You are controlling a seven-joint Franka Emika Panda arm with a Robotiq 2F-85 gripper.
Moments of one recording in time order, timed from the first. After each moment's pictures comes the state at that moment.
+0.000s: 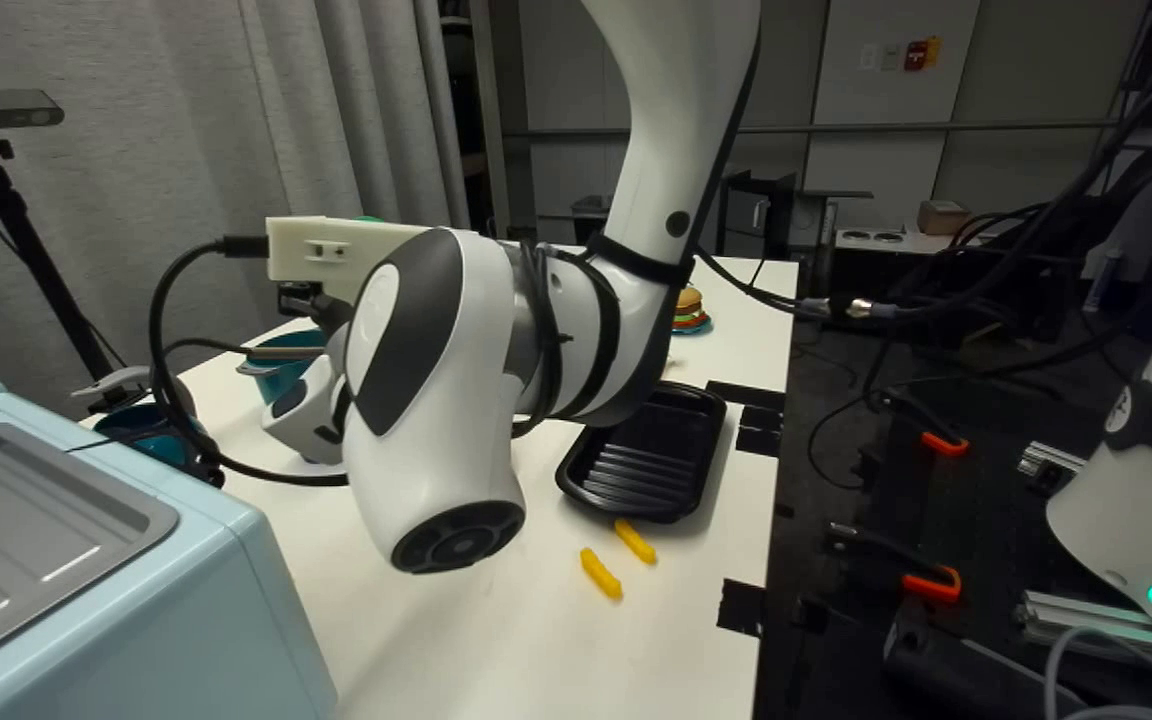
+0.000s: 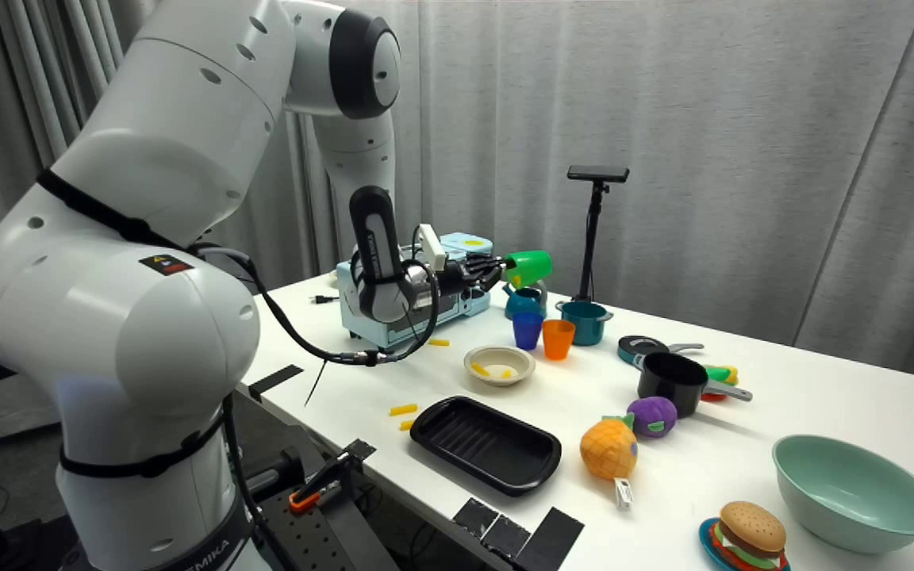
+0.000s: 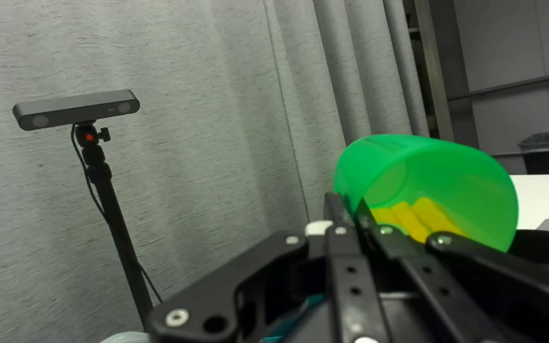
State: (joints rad) arm 0.47 0.66 0.22 -2.03 -2.16 1.50 -0.20
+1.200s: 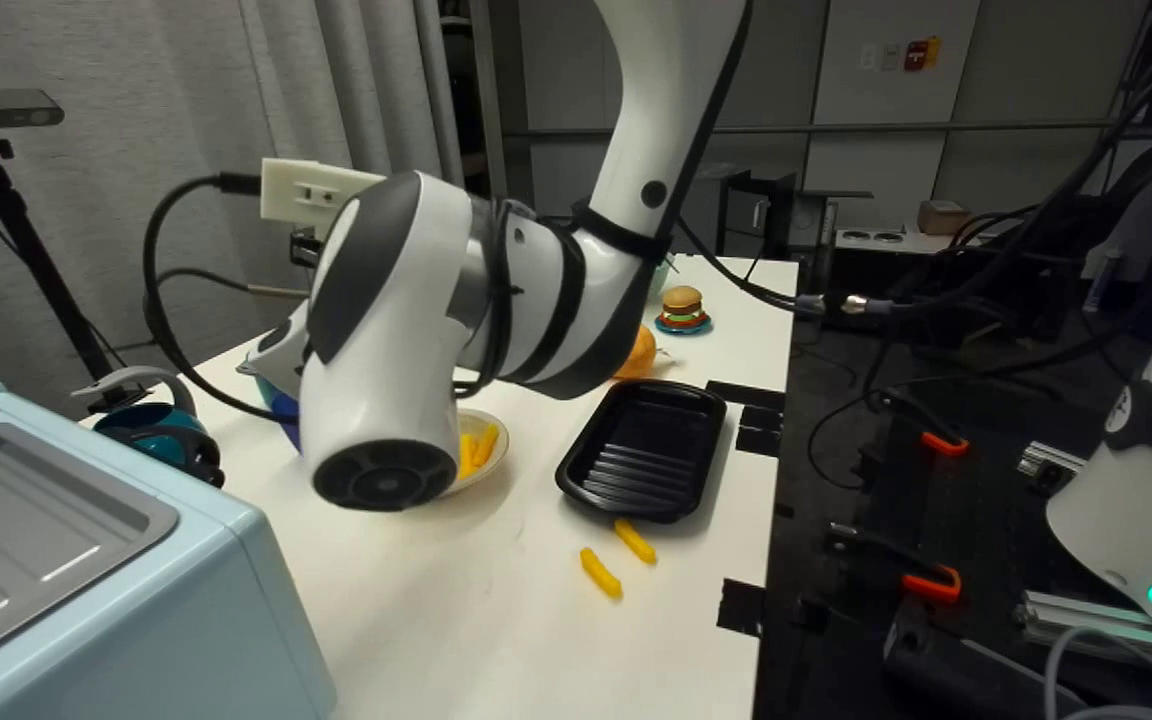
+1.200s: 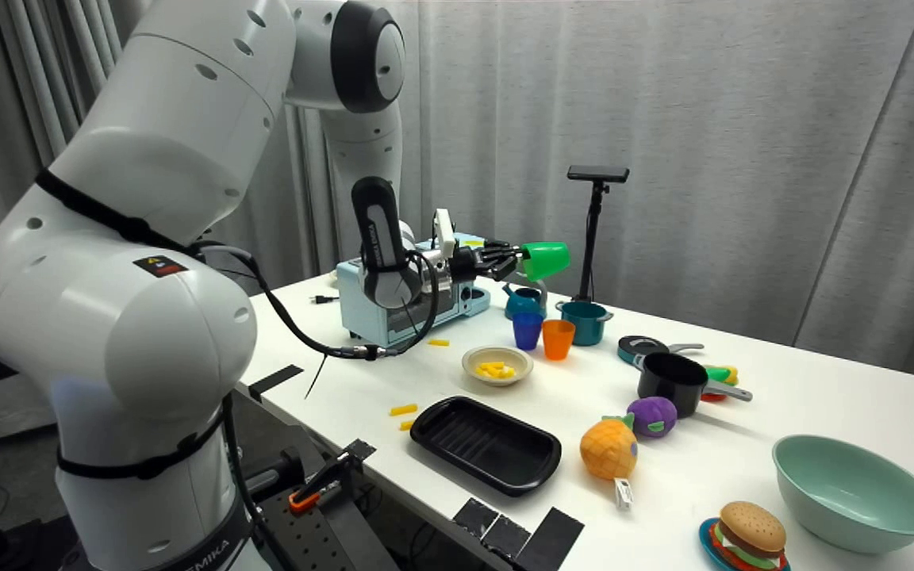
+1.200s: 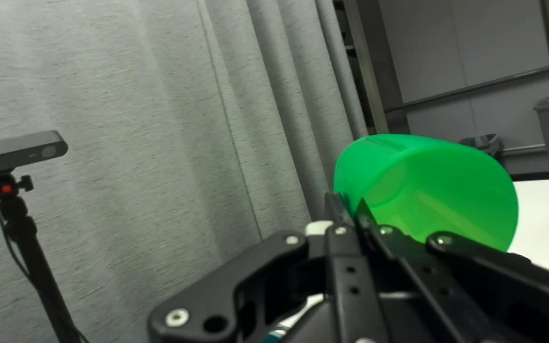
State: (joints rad) arm 0.43 0.64 0.24 -1.97 -2.04 1.48 -0.24
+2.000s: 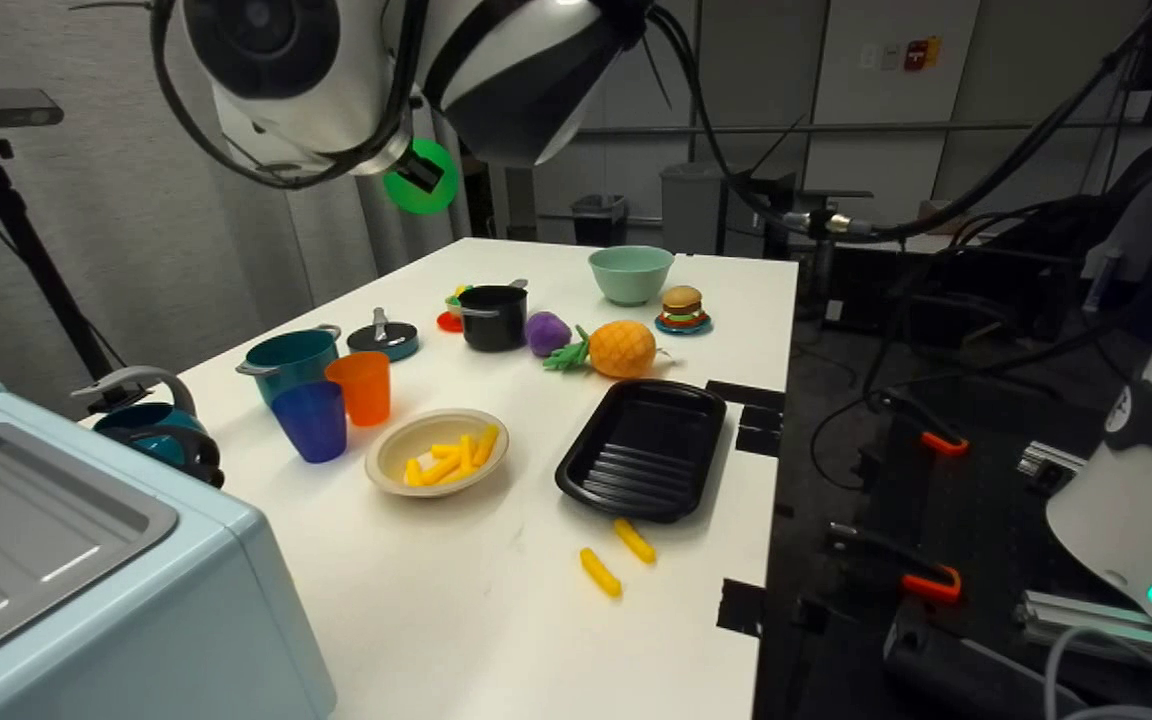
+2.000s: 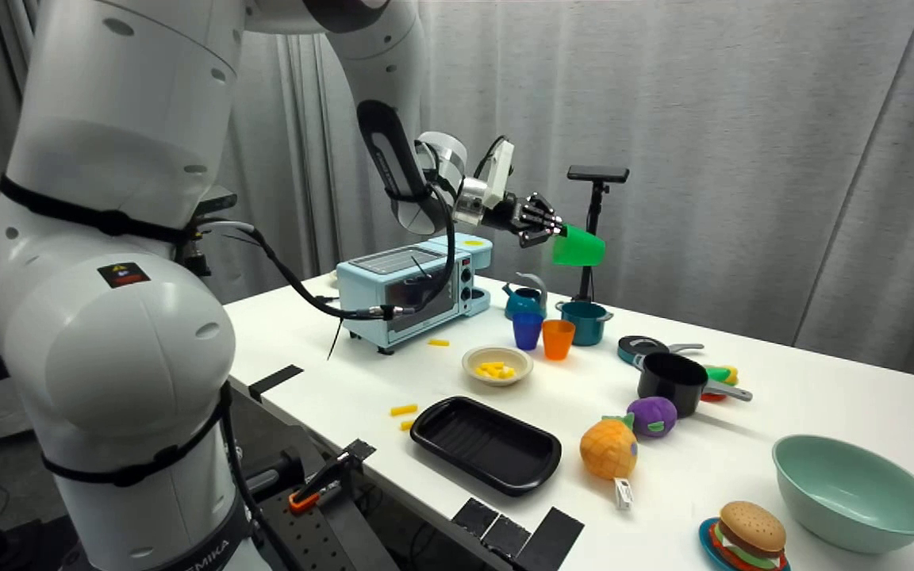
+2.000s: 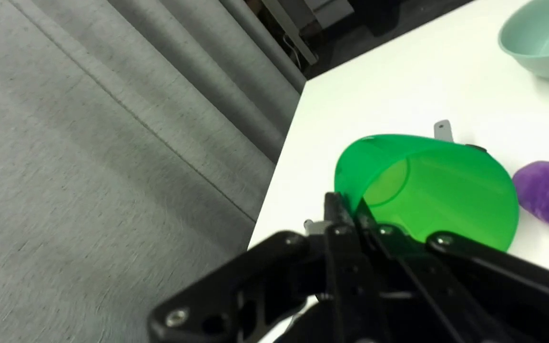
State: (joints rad) arm 0.22 0.37 0.26 -1.91 -1.66 1.97 -0.19
